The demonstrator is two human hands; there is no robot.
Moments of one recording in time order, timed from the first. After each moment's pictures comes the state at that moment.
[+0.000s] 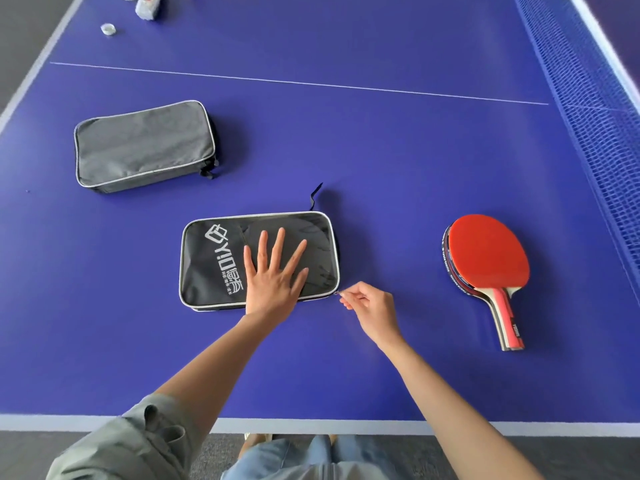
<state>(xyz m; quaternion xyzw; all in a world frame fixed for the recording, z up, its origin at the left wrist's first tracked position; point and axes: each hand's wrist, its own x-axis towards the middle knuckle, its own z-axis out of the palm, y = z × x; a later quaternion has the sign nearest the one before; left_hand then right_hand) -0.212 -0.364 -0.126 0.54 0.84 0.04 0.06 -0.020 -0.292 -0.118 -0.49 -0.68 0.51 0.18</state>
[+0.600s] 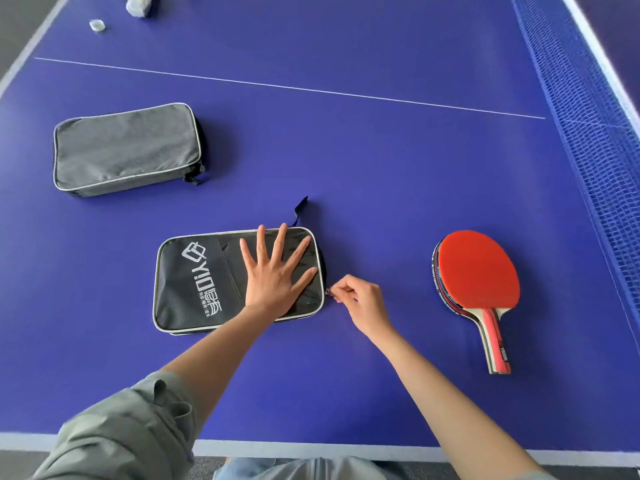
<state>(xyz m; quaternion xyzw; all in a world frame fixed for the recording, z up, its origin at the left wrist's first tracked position) -0.207 -0.315 -0.126 0.55 0.84 0.03 0.05 -0.030 -0.243 -0.121 -0.41 -0.75 0.49 0.17</state>
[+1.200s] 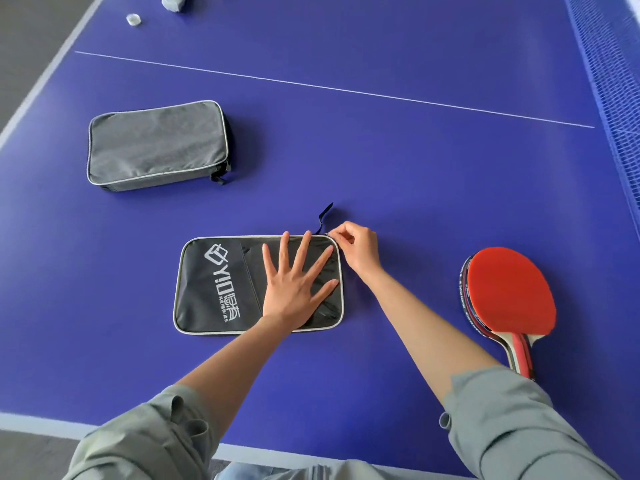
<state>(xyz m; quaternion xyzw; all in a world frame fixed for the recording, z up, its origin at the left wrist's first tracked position) -0.207 -0.319 -0.123 0.55 0.83 0.03 0.06 -0.131 -0.171 -0.118 -0.43 -0.76 0.45 0.17</state>
